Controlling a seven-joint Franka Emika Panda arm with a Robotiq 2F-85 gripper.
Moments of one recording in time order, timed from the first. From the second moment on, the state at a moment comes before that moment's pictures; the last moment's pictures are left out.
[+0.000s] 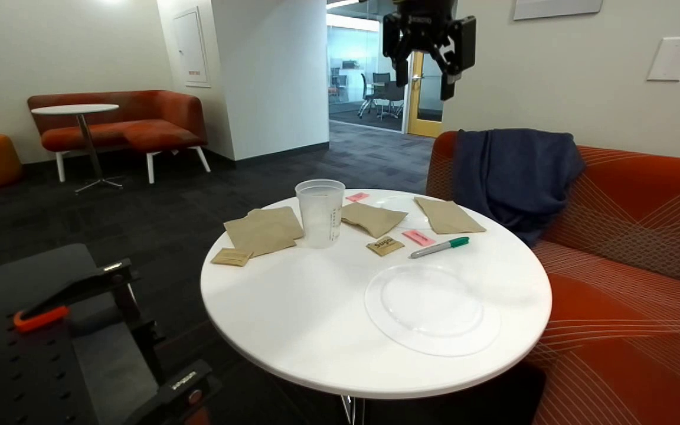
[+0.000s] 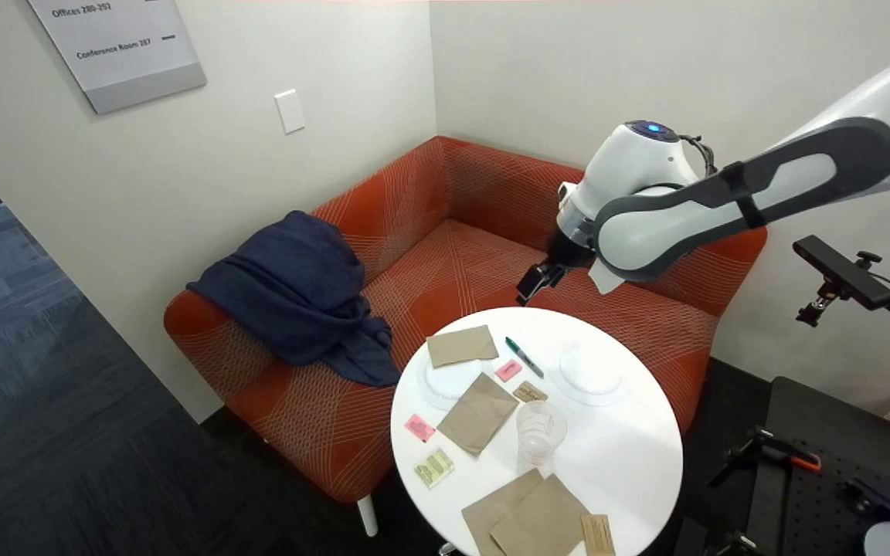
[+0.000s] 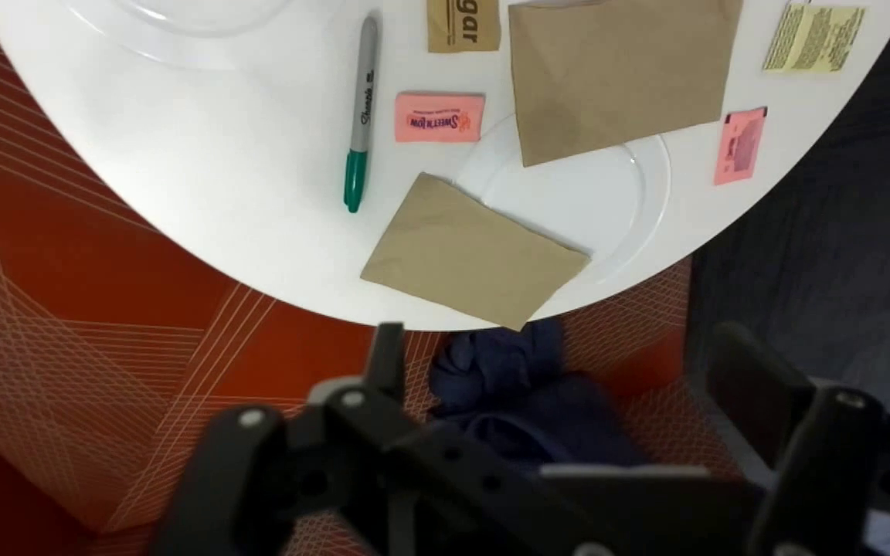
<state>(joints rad) -0.12 0.21 0.03 -2.17 0.23 2.70 -0.07</state>
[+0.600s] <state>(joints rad) -0.08 -0.11 0.02 -2.36 0.15 2.49 -0.03</state>
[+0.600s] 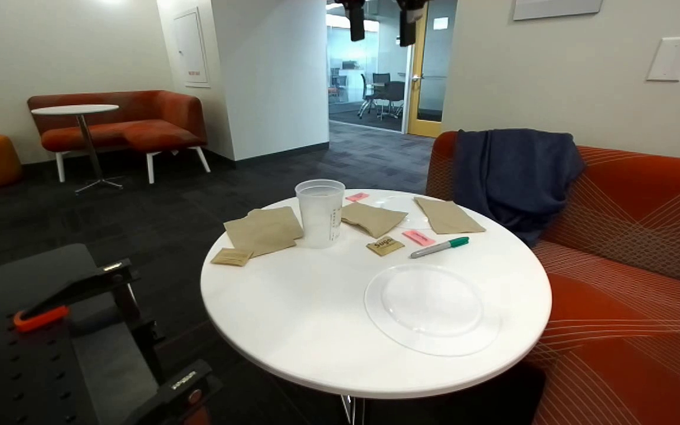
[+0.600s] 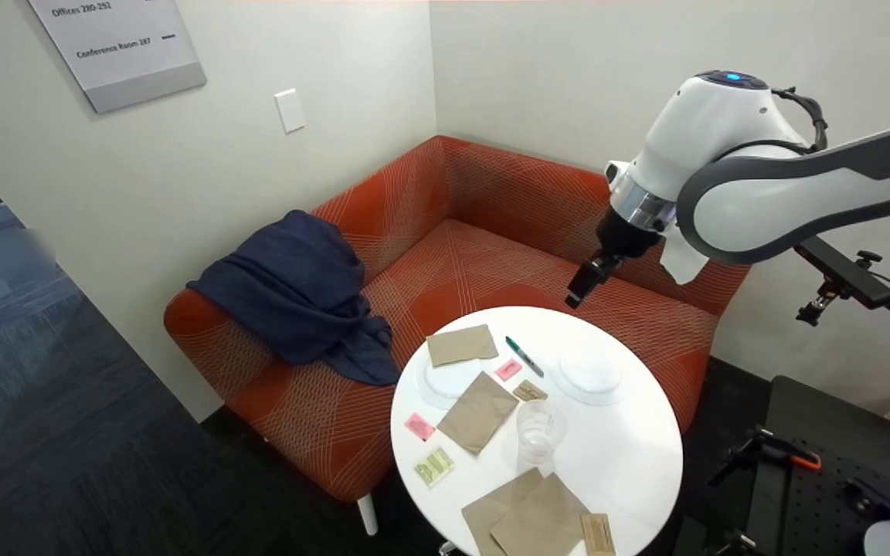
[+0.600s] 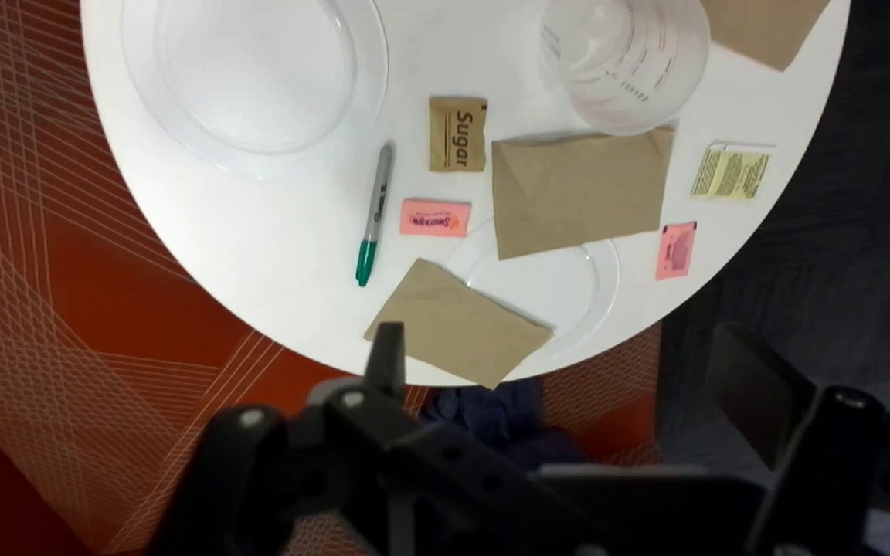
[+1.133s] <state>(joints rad) -0.08 -0.18 0.01 -2.37 0.11 2.33 -0.02</state>
